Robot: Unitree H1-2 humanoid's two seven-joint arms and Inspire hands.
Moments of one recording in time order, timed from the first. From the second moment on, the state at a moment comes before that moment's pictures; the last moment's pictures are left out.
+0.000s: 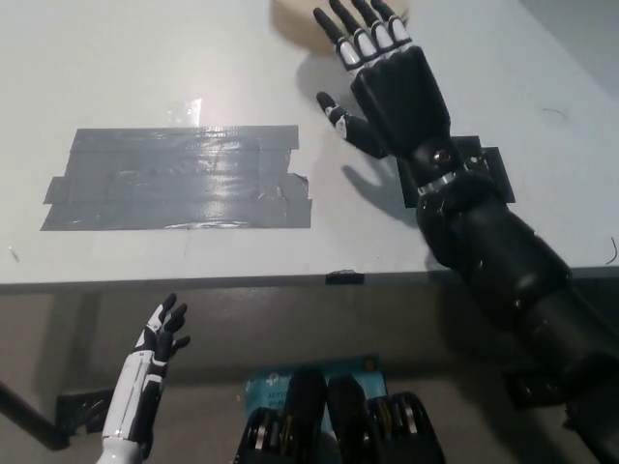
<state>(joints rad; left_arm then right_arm) 0.08 0.09 -0.02 -0.17 0.13 -0.02 -0.03 -0.93 -0.16 0.51 0.76 -1.05 -0.12 -0.67</state>
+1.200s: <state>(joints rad) 0.07 0.08 -0.03 -0.16 0.13 -0.01 -0.03 0.06 -0.25 0.38 -0.23 -0.78 -0.06 -0.39</state>
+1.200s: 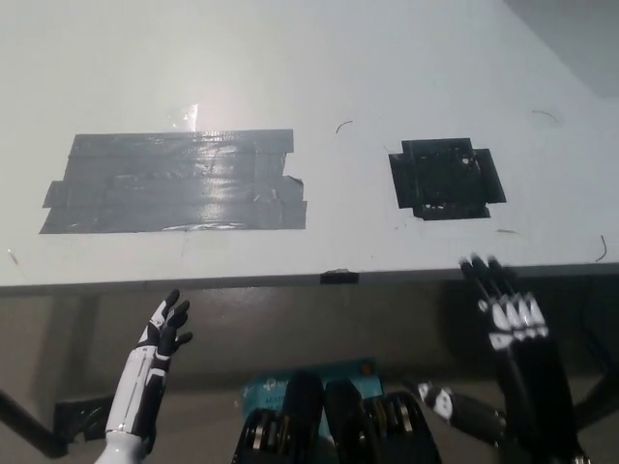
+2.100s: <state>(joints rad) 0.07 0.09 -0.03 -0.17 0.13 -0.01 -0.04 0.09 -0.21 0.30 -0.10 -0.25 -0.09 -0.16</state>
